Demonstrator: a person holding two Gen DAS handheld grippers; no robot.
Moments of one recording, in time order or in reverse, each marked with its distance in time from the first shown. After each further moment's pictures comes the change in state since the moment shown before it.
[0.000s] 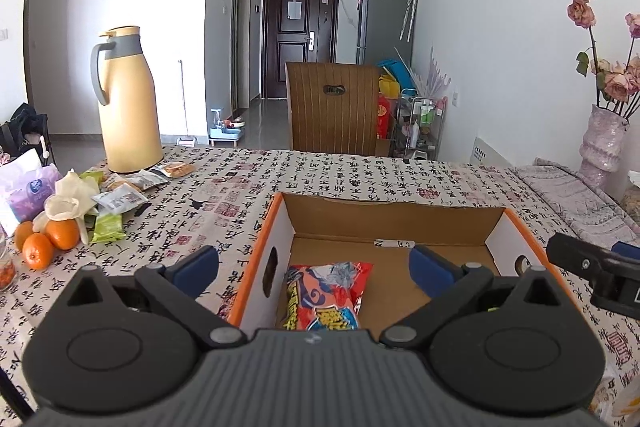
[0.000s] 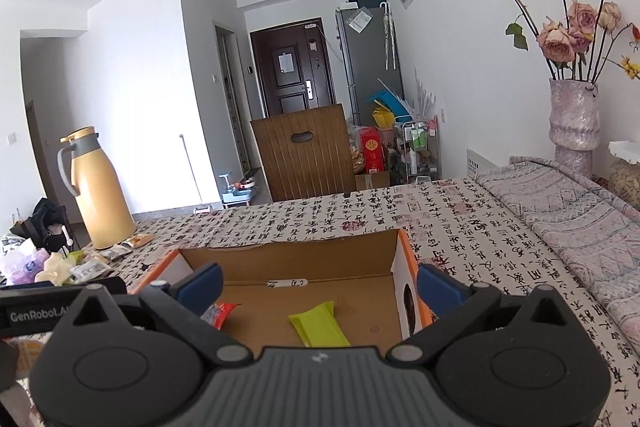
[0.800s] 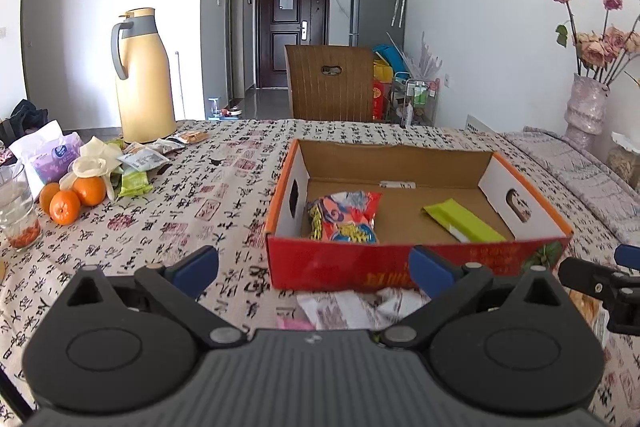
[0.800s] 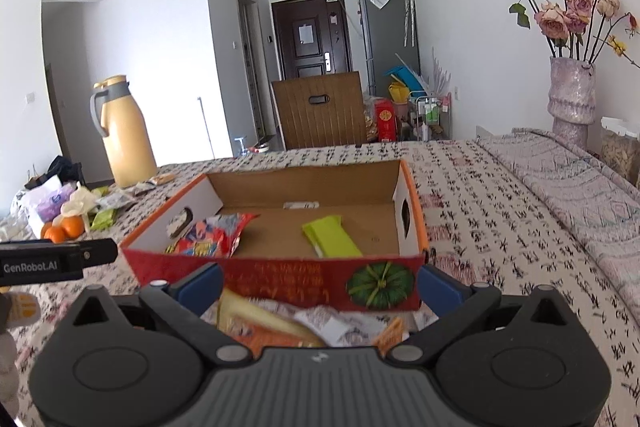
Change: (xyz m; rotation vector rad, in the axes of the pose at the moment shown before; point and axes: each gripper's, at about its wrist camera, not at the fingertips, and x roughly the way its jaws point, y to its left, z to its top) left arm -0.053 0.028 -0.063 0.034 0.033 -0.019; right arm -0.066 0.004 -0.067 -0.067 0.095 0.035
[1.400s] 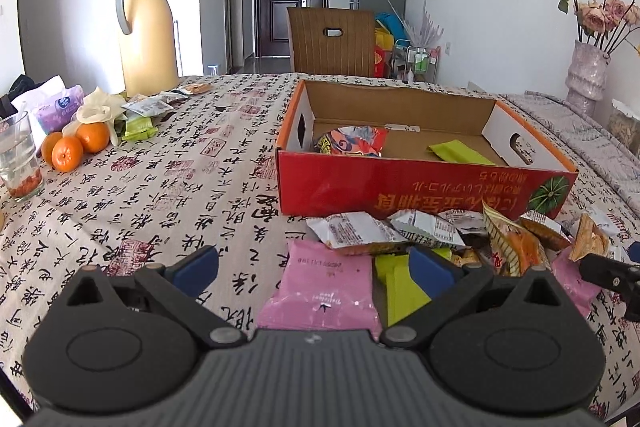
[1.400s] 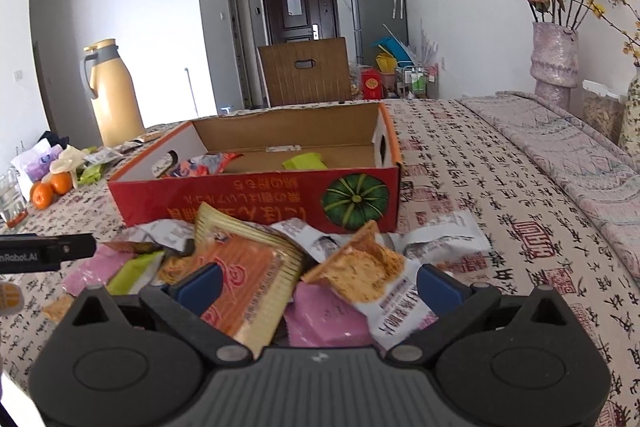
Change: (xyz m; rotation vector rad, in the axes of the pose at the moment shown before) left arm 0.000 0.010 -0.043 -0.006 0.096 -0.003; right arm -0.013 -0.012 -0.047 0.002 0.085 -0.051
